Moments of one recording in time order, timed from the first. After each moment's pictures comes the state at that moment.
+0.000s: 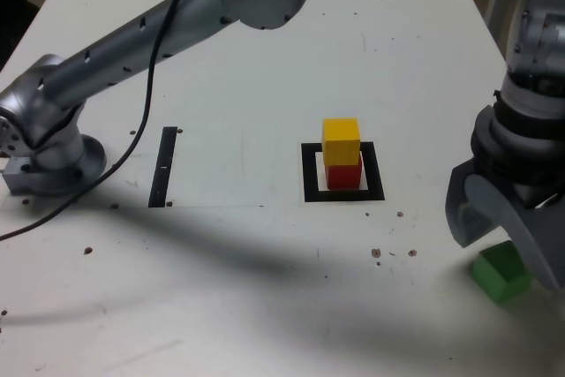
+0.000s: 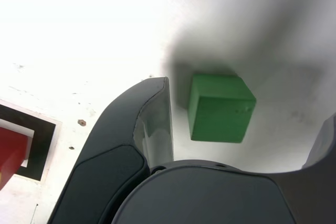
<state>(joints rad) -0.35 2.55 -2.56 1.54 0.06 0.69</state>
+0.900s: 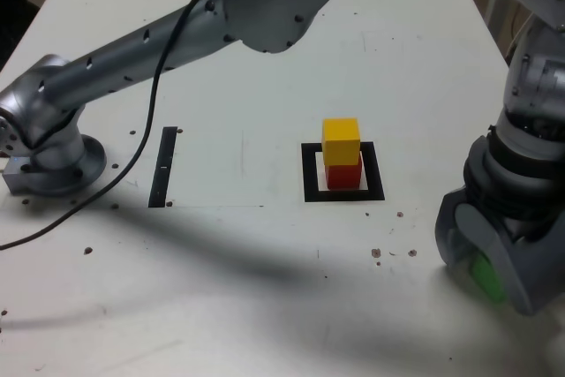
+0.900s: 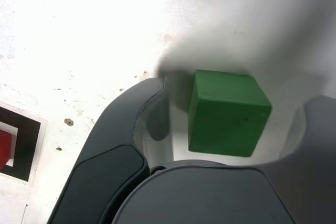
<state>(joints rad) -0.38 2.59 -2.55 1.54 0.09 0.64</state>
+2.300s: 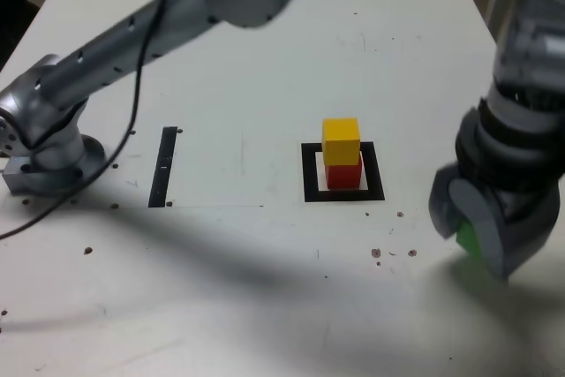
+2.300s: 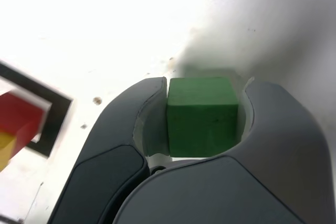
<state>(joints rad) -0.40 2.50 -2.50 1.57 0.16 0.57</state>
